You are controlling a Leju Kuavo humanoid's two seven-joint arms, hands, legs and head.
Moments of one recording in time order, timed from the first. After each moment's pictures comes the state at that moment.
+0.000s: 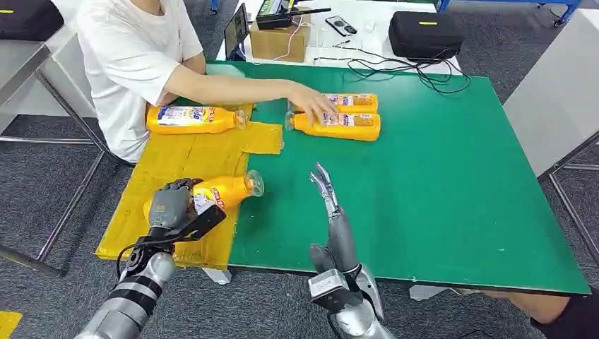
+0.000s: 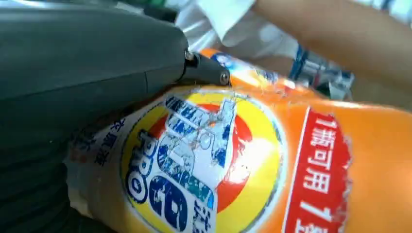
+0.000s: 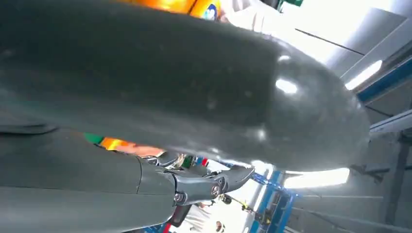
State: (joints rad) left arm -0.36 -0.01 -0.06 -0.81 -1.07 0.47 -0.25; right arm -0.10 0.20 0.45 -1.35 0.49 -0.39 -0.67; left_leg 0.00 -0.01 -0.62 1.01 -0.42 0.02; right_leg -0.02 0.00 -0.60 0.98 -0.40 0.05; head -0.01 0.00
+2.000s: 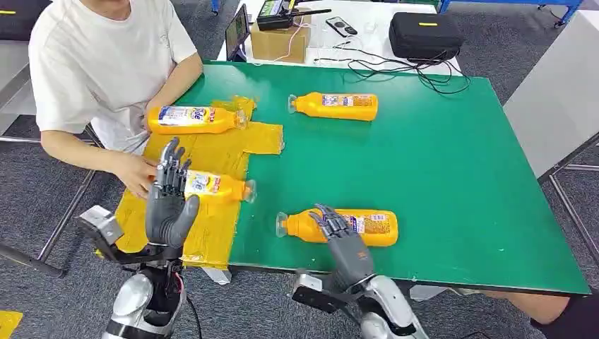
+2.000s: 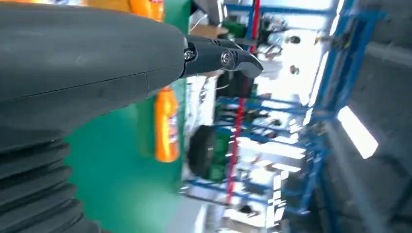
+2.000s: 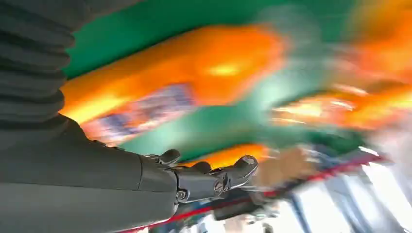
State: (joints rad) left arm 0.00 -0.15 -0.15 -1.67 0.13 0.09 -0.37; right arm -0.11 -0.02 0.44 -1.21 1.07 -0.36 -0.22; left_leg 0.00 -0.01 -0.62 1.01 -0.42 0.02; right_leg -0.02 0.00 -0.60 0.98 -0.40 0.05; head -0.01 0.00
